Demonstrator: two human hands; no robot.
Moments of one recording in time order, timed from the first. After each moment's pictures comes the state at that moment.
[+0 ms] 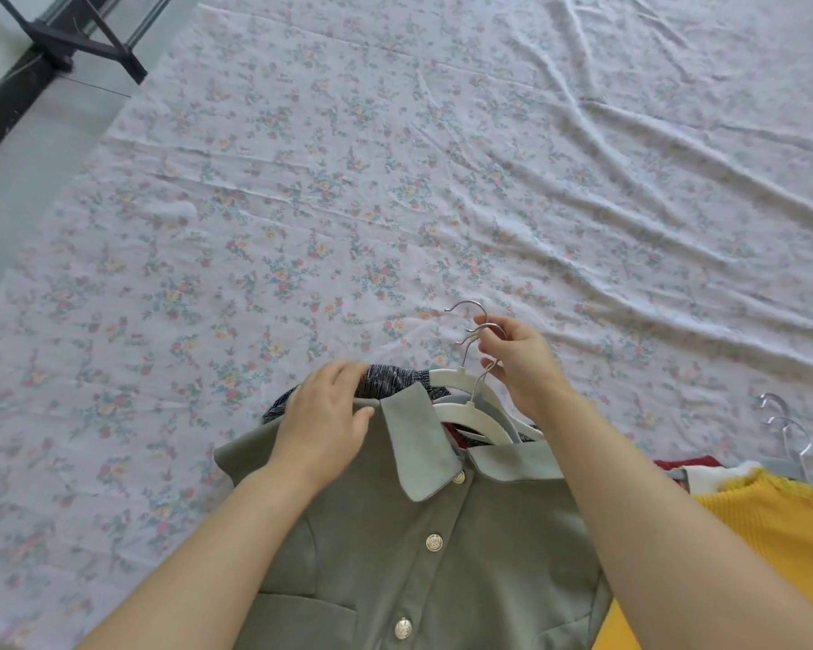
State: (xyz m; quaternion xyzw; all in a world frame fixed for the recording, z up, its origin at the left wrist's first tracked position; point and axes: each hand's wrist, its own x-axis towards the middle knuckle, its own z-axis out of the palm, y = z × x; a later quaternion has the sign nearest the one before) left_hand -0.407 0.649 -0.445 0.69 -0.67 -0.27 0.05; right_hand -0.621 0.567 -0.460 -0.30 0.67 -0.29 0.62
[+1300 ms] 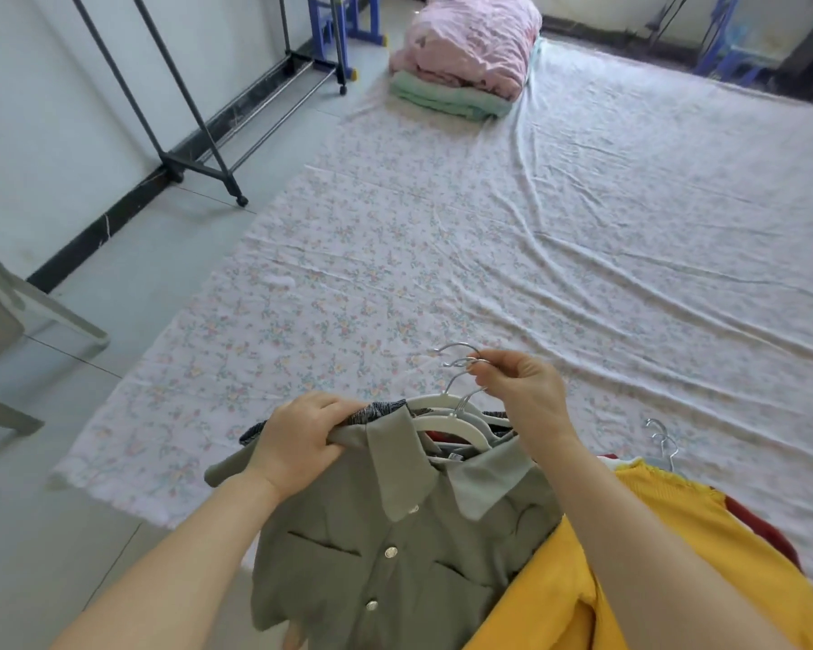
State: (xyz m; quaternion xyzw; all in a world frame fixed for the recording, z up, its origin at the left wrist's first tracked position) left_hand -0.352 0.770 -0.255 0.62 -0.74 -0.19 0.17; right_hand -0.599 0.705 -0.208 -0.48 0.62 -0.39 0.50
